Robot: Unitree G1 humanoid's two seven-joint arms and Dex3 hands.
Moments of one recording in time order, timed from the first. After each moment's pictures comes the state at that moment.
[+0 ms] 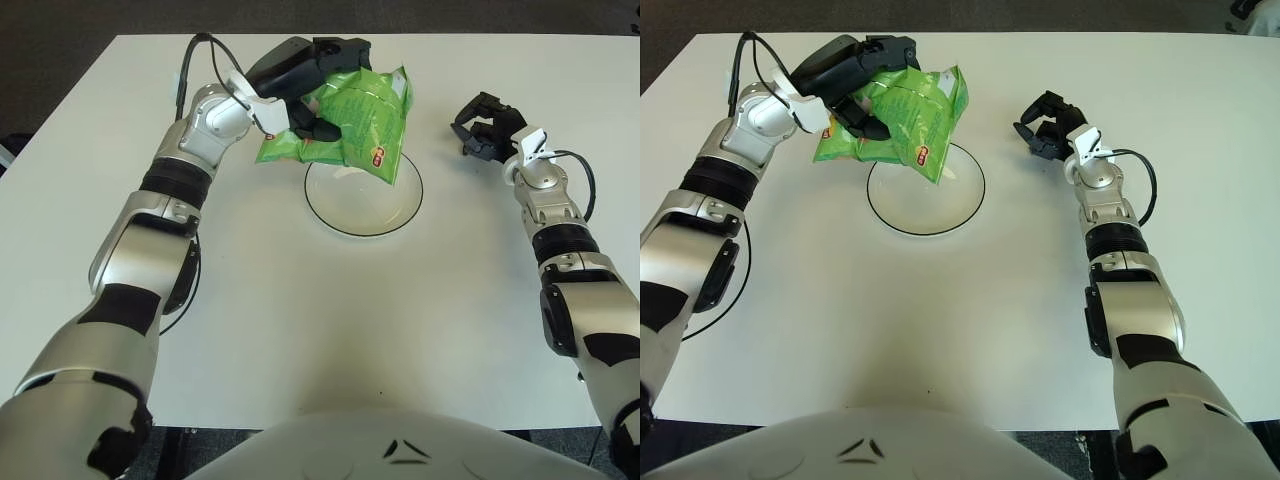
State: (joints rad) left arm -1.06 0.40 -0.27 0.76 0.37 -0.95 -0.27; right arm -0.78 -0.44 0.03 0.94 -0.03 -0.26 0.16
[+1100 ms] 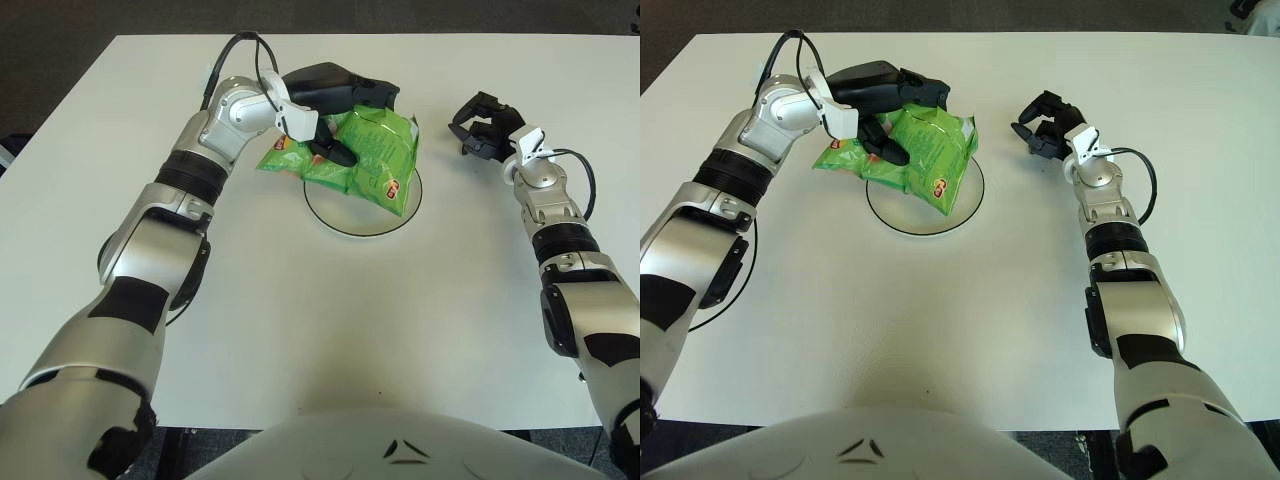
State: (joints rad) left arm -1.09 0.39 -0.34 0.67 0.29 -0.80 -0.64; right arm -0.78 -0.45 0.04 0.92 -0.03 -0.25 0.16
